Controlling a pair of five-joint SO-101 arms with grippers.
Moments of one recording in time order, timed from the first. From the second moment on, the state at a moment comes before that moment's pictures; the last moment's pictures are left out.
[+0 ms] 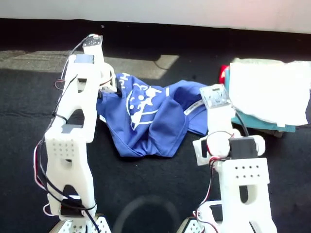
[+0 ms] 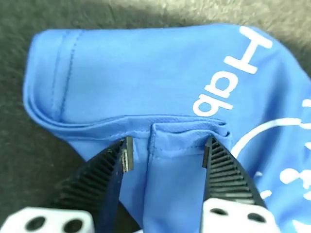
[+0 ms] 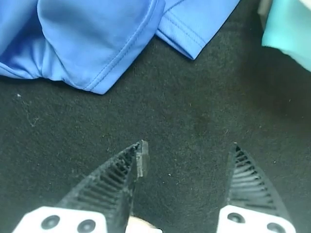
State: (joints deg) left arm -5.2 45.1 -34.2 74.2 8.2; right arm -10.9 -48.8 41.9 85.2 10.0
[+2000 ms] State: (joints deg) left arm -40.3 25.5 -31.1 99.8 -2.0; right arm -34.1 0.3 33.7 56.8 3.2
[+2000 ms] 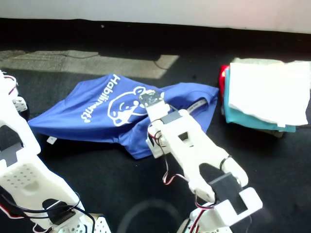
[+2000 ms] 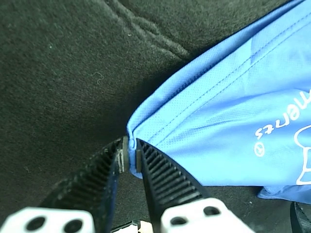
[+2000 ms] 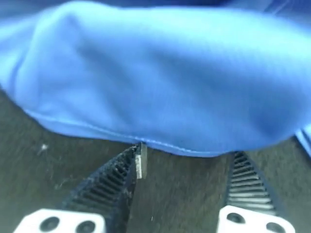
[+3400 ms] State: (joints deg) left arm -28.8 24.7 -7.5 100.0 -39.3; right arm 1.1 -33.5 33.7 78.0 24.6
